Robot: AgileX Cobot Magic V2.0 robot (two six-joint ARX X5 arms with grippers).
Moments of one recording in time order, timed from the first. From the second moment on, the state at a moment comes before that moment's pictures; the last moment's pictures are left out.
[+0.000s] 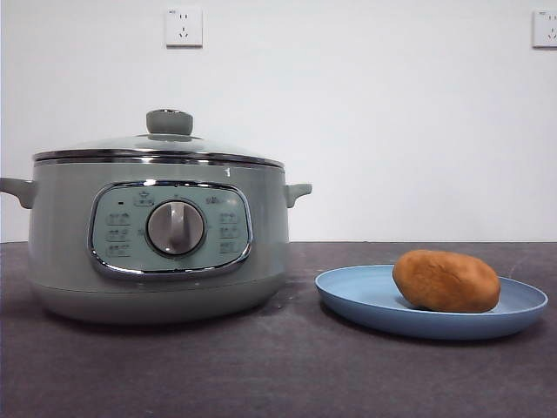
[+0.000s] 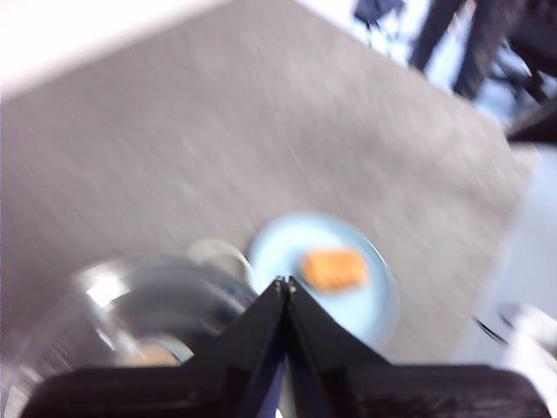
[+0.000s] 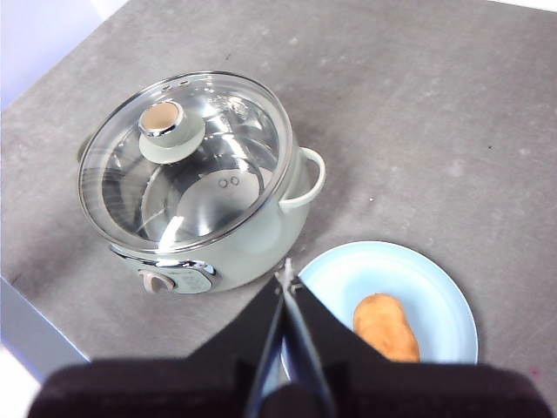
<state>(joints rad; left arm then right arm) -0.34 1.41 1.83 -1.00 0.52 0.17 0.38 1.12 1.48 -1.00 -0.28 -0.04</state>
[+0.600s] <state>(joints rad) -0.18 0.76 0.92 -0.20 0.52 0.09 0.38 1.12 1.48 -1.00 -0.28 -0.04</state>
